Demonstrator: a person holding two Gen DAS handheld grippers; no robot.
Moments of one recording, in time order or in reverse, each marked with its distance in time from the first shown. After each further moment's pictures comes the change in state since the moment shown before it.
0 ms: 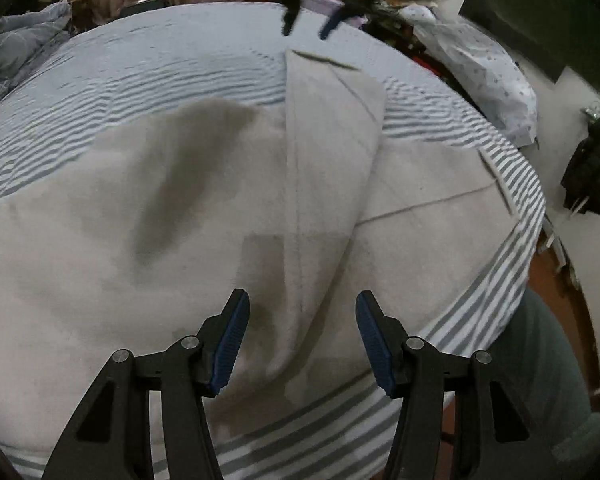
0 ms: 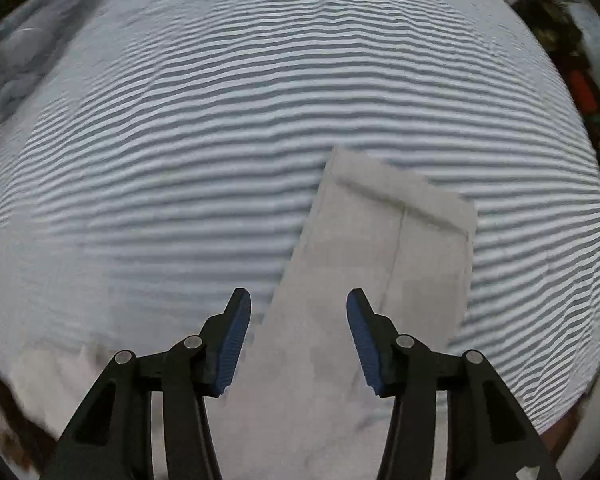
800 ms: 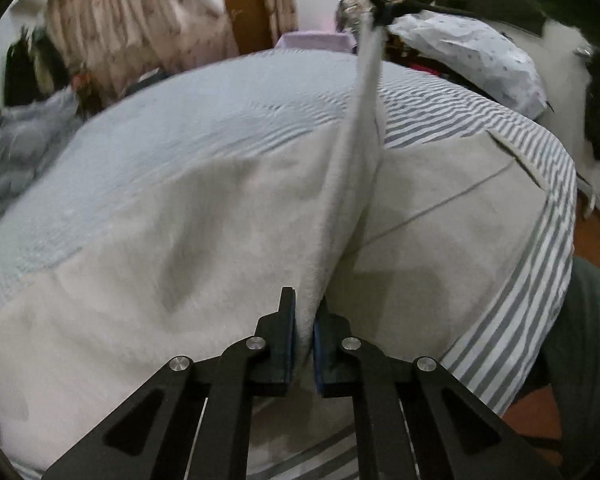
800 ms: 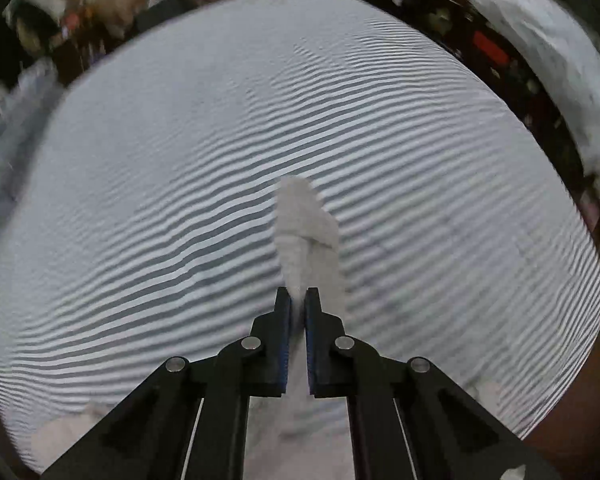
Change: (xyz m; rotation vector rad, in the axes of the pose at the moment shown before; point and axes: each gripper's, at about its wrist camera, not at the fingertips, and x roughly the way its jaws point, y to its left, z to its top) left arm -0.009 -0.028 -0.012 0.242 -0.185 0.210; right arm -0.098 -0.174 -0.108 0.348 -0.267 0.104
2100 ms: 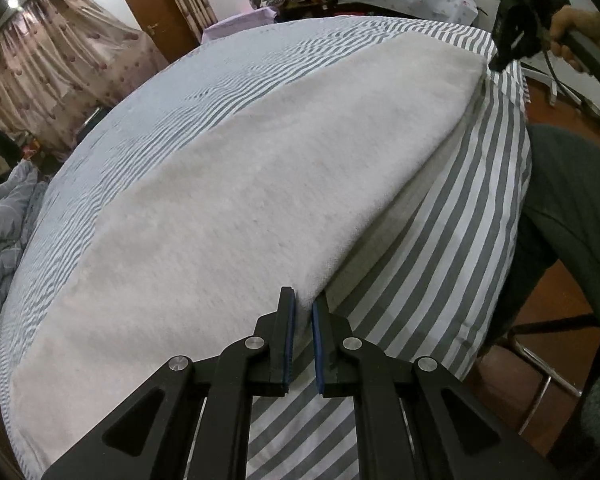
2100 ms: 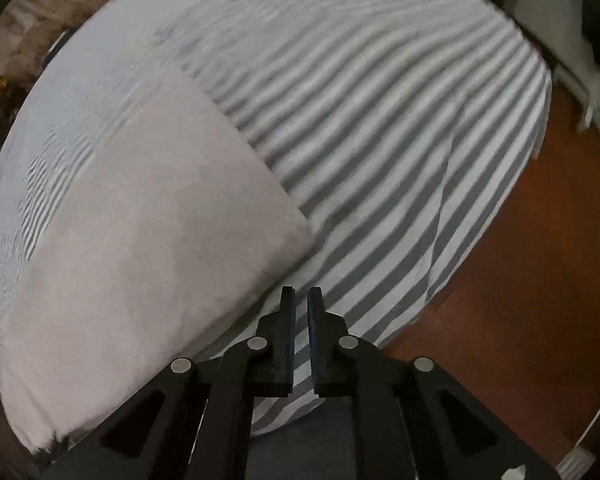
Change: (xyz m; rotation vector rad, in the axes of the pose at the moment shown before) left arm -0.021 -0.028 -0.045 0.320 0.111 -0.031; right arm -0.001 -0.242 -0.276 0.304 0.107 -0.068
